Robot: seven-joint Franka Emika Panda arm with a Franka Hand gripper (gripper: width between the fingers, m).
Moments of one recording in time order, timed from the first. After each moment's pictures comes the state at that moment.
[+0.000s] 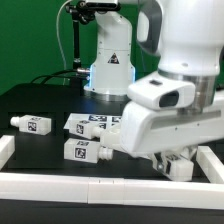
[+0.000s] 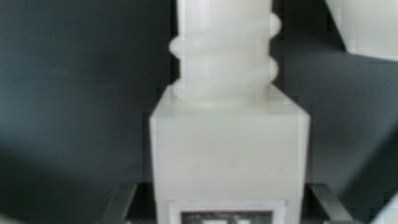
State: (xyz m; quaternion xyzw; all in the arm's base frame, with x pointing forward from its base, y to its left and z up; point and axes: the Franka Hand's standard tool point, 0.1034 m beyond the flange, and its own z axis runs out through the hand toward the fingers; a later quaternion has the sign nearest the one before) arm 0.614 0.054 0.050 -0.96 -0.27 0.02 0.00
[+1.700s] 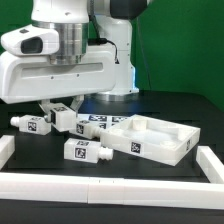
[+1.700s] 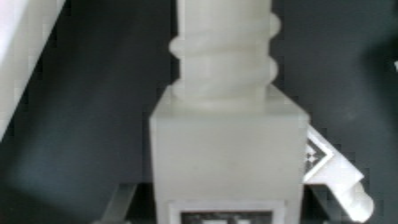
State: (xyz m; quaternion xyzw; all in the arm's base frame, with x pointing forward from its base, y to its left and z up) arm 0.538 -0.120 0.074 -0.96 -0.26 0.03 0.01
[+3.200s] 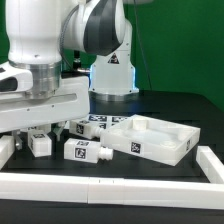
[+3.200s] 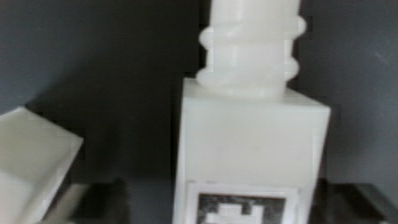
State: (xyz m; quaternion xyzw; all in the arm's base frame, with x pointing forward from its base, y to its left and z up) arm 0.501 -0.164 0.013 -0.96 -0.26 0.05 0.01
